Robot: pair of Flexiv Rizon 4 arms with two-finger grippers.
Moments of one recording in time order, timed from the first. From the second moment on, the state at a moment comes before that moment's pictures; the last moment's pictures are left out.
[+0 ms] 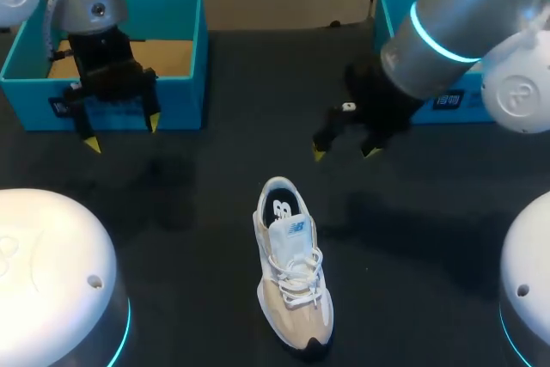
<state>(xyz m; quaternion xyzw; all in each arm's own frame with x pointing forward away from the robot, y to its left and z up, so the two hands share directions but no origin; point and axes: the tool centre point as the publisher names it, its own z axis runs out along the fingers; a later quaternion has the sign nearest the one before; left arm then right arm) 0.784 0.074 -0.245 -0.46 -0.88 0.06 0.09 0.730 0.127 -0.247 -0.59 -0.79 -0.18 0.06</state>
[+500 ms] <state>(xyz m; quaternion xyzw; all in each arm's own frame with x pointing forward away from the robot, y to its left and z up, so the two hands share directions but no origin) 0.794 0.091 -0.245 -0.45 -0.88 0.07 0.08 0.721 0.142 -0.240 -0.60 -0.79 -0.13 -0.01</state>
